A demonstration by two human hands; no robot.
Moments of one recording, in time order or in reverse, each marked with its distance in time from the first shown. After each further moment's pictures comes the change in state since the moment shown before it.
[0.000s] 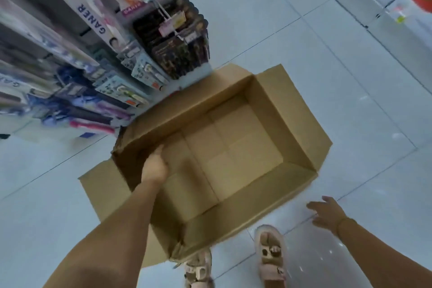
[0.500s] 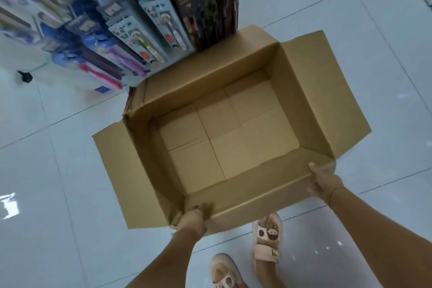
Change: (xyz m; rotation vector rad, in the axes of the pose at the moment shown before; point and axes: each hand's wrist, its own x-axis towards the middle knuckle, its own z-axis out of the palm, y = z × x) left_hand -0.164 -0.050 0.175 0.266 -0.620 -0.138; right_hand 0.069 -0.012 0.032 0.084 0.071 -0.007
